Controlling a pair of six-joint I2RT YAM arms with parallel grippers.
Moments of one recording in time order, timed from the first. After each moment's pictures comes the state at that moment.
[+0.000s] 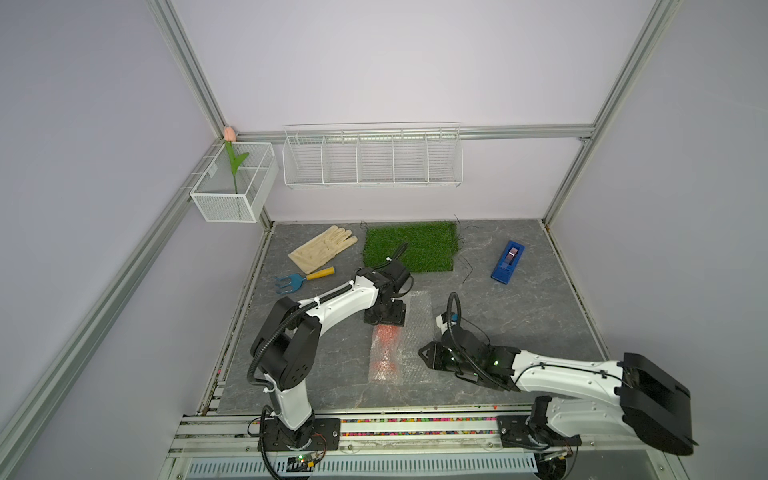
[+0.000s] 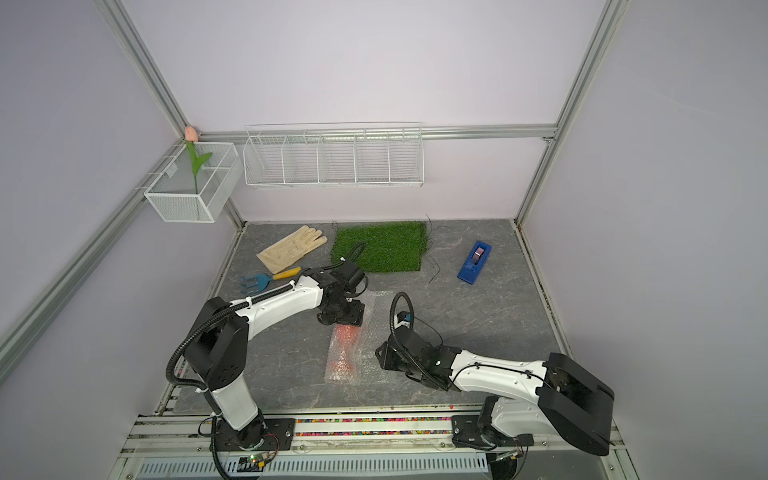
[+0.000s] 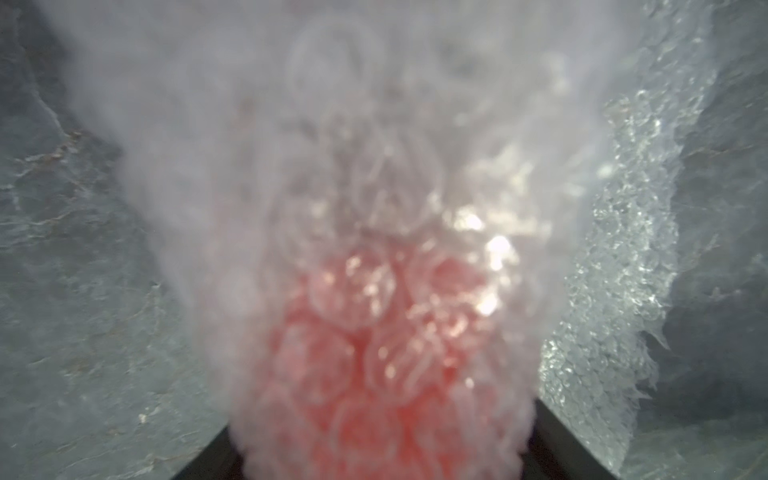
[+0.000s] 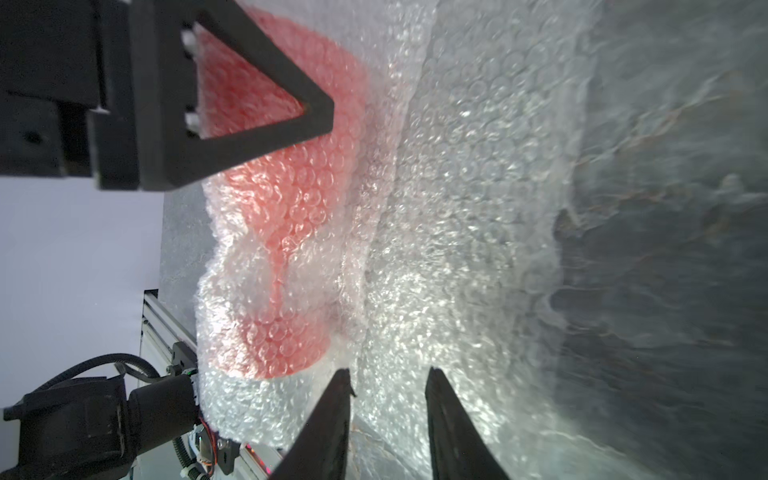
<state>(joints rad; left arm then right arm) -0.74 1.81 1.32 -0.91 -0.03 -0.51 1.04 1.22 0.52 -0.05 0.05 1.05</state>
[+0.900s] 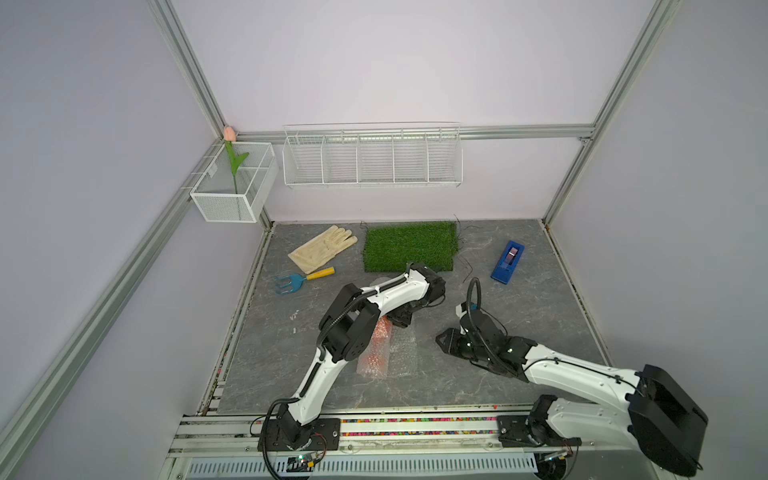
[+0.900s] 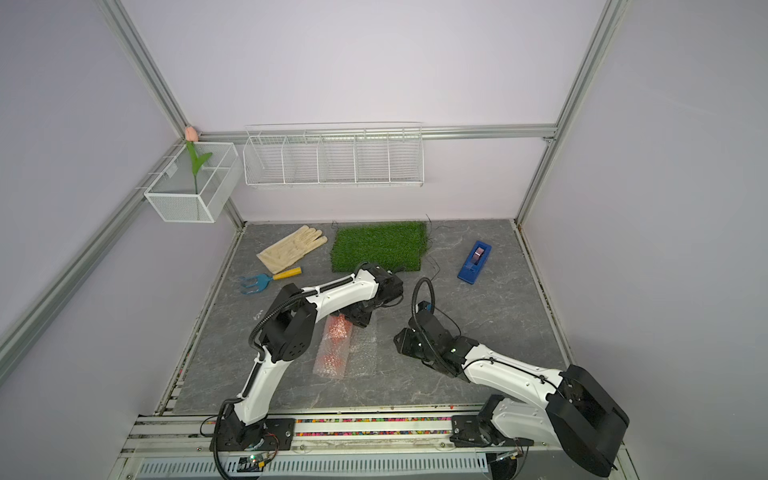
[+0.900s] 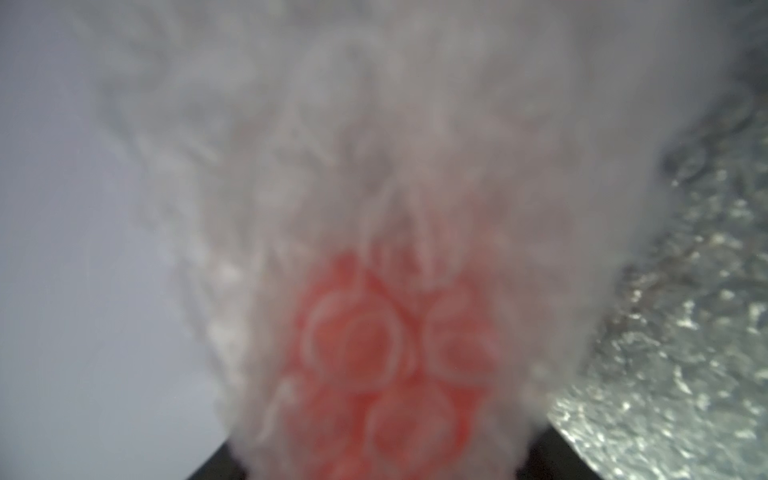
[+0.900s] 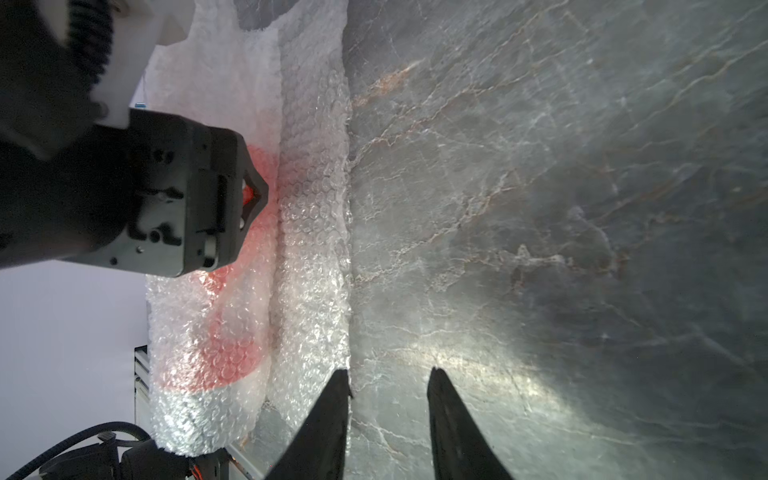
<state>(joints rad) -0.90 2.28 1.85 -1.53 -0.51 -0.75 0.82 1.17 0.50 -0.12 -0.04 0.99</state>
